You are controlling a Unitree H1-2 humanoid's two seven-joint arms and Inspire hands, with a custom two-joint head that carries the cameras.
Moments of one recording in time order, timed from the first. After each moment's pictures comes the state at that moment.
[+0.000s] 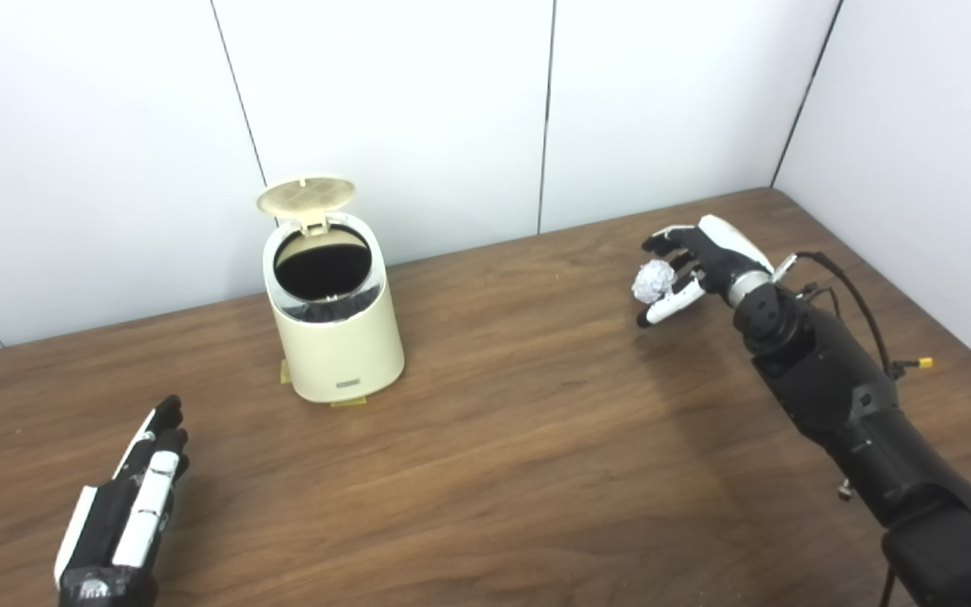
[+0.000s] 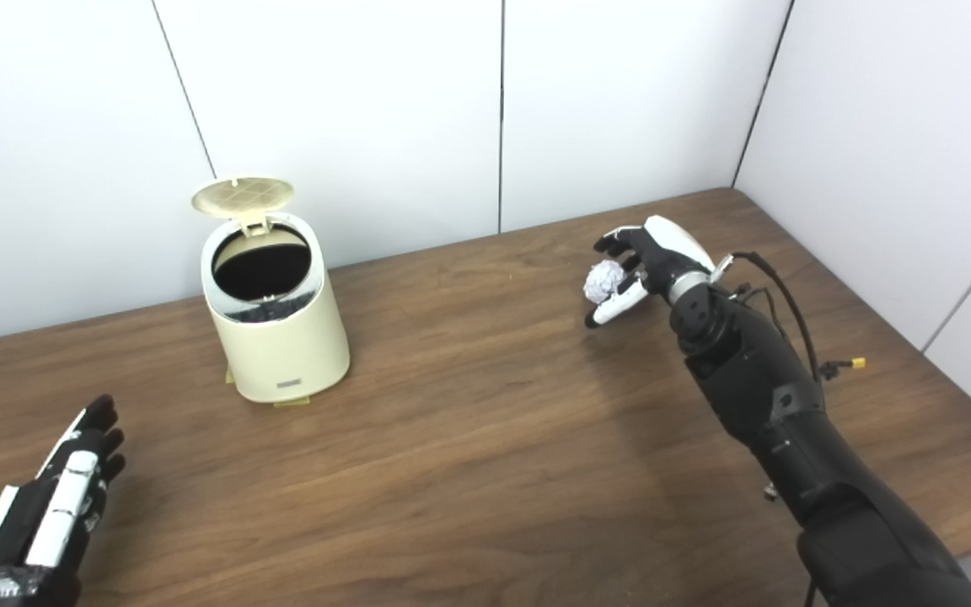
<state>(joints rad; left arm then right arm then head) -0.01 0.16 0.06 -0.29 -0.09 0.33 -0.17 -0.47 -0.57 0.07 0.35 -0.47 0.37 0.13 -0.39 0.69</state>
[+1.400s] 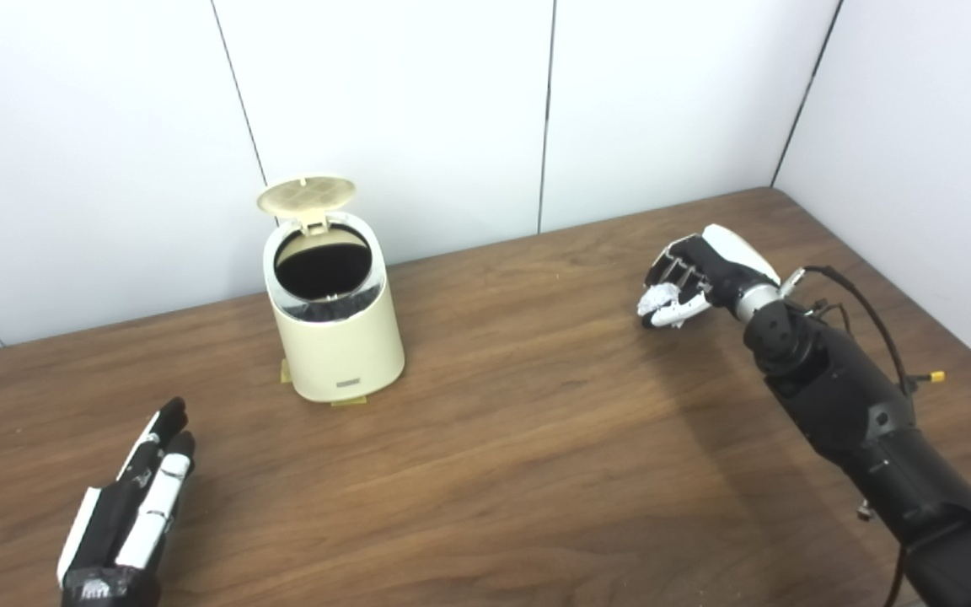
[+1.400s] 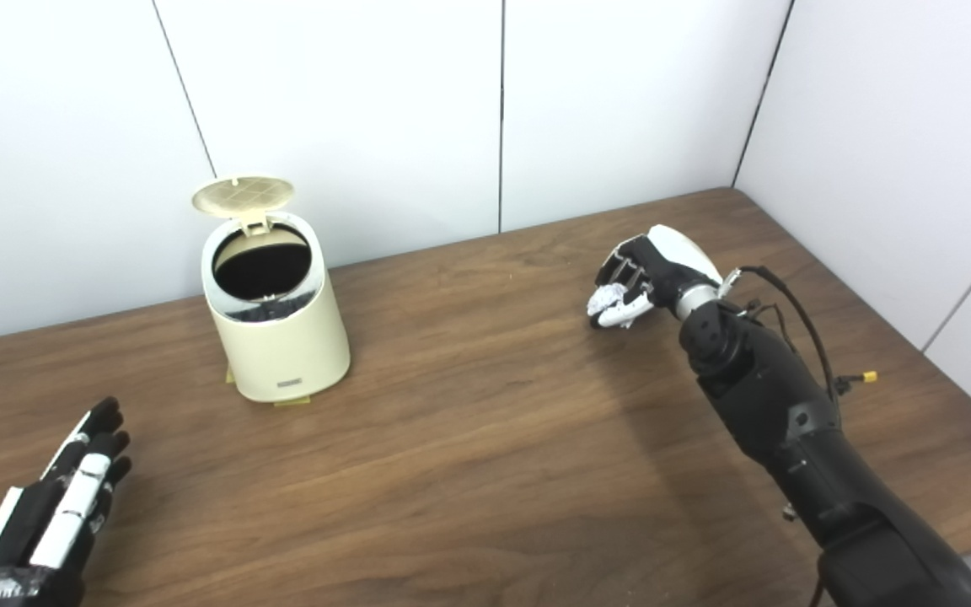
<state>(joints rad) -0.01 0.16 0.05 -0.28 -0.12 0.34 -0.17 -0.41 -0.59 0.08 0.32 -0.46 0.30 0.09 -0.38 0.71</state>
